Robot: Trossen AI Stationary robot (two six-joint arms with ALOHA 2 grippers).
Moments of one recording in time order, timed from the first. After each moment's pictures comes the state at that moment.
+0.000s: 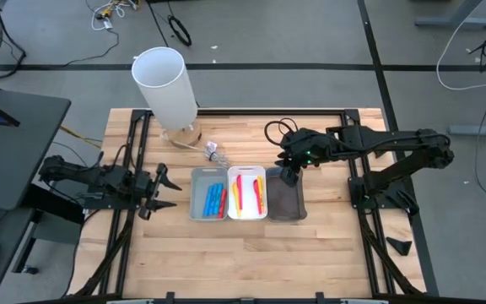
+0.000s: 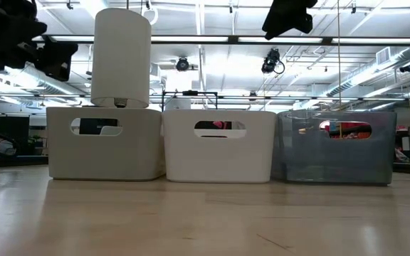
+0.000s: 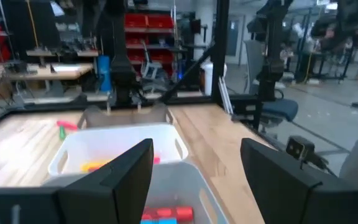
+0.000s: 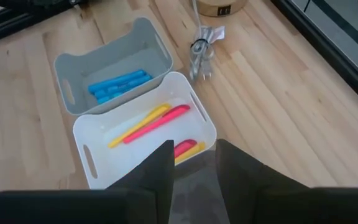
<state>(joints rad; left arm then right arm) -0.25 0.00 0.01 0.05 -0.03 -0.03 0.02 1.34 1.36 -0.88 0.19 0.41</state>
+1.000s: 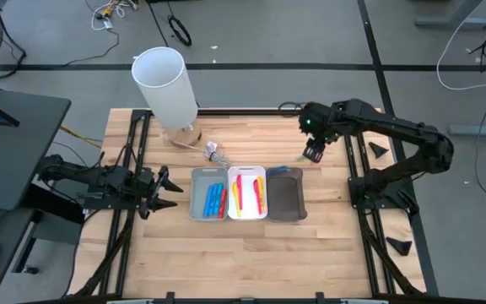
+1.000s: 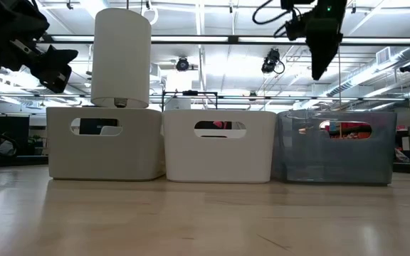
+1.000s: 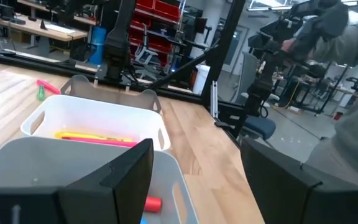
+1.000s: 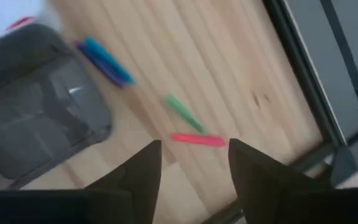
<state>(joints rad) -0.25 0.03 0.01 0.05 -0.03 -0.30 -0.34 1.34 1.36 -1.34 0.19 0.12</state>
